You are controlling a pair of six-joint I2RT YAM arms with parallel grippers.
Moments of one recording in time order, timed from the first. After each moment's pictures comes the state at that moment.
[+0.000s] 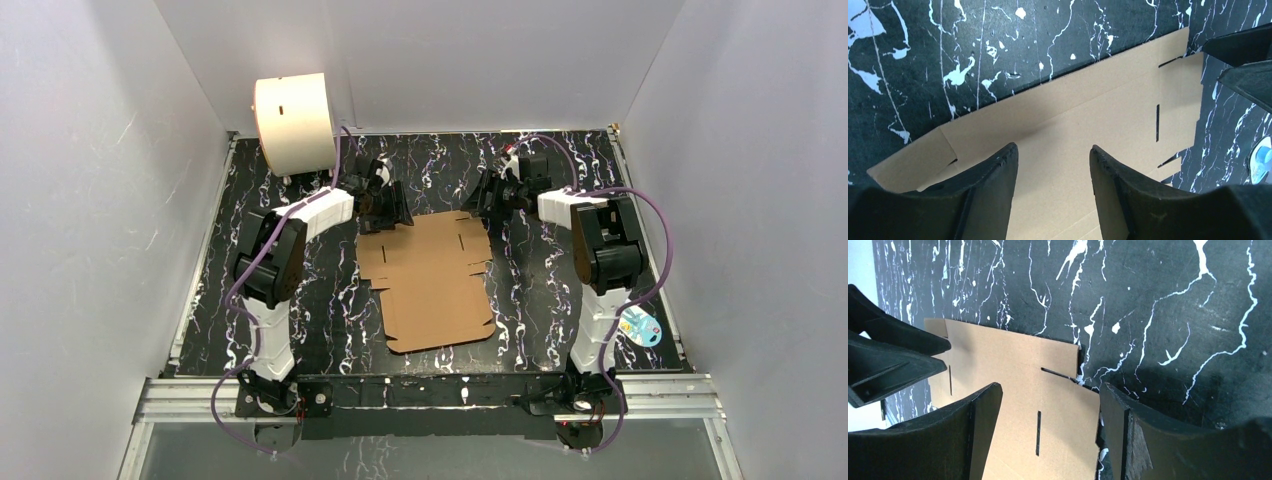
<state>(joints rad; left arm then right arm) -0.41 2.00 1.38 -0.32 0.25 -0.52 0.21 2.02 1.23 0.04 -0.59 0.44</state>
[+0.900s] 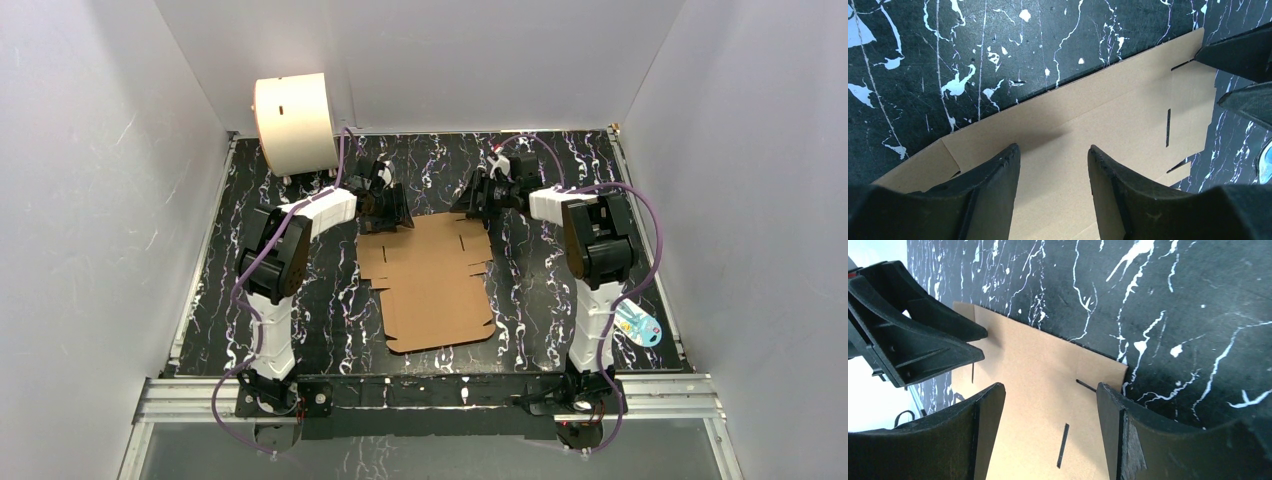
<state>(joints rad) -0.41 2.05 1.41 -0.32 0.26 -0.50 0.24 2.08 1.29 0.06 -0.71 0.45</state>
